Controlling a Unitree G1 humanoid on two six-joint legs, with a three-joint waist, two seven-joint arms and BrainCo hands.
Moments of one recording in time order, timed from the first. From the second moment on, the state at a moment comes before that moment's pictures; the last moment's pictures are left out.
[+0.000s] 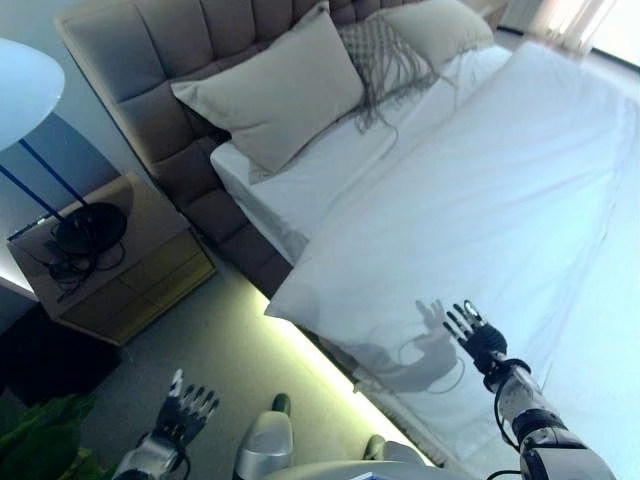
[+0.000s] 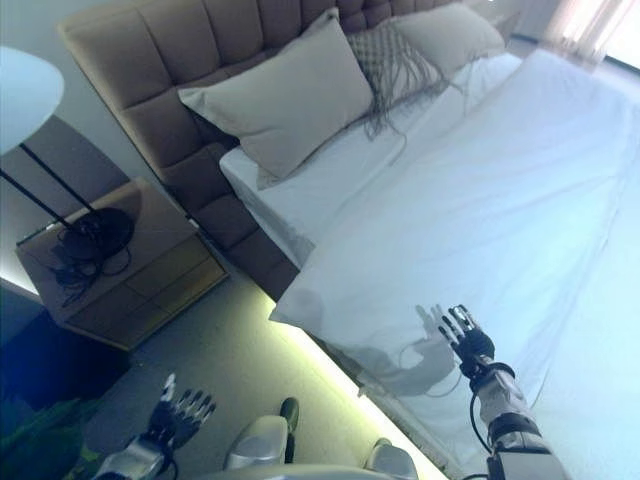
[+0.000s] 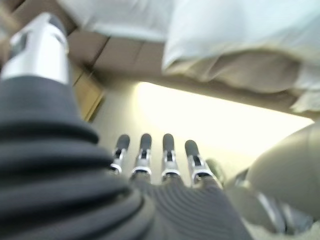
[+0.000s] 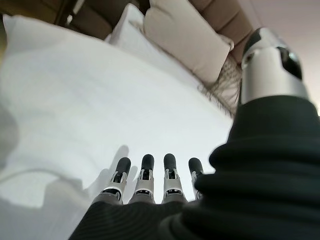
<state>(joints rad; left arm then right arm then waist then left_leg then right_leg) -0.05 0.35 0.09 1.07 -1.15 0.23 -0.32 -0.26 -0.41 -0.10 1.03 0.85 -0.06 0.38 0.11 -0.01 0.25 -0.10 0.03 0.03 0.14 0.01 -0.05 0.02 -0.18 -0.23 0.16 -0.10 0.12</state>
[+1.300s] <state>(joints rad) -0.01 0.23 -0.10 1.34 -0.52 0.07 -0.09 0.05 -0.18 -0.02 1.34 0.83 0.01 0.21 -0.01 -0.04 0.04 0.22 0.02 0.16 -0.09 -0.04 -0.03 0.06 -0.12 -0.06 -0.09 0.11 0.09</state>
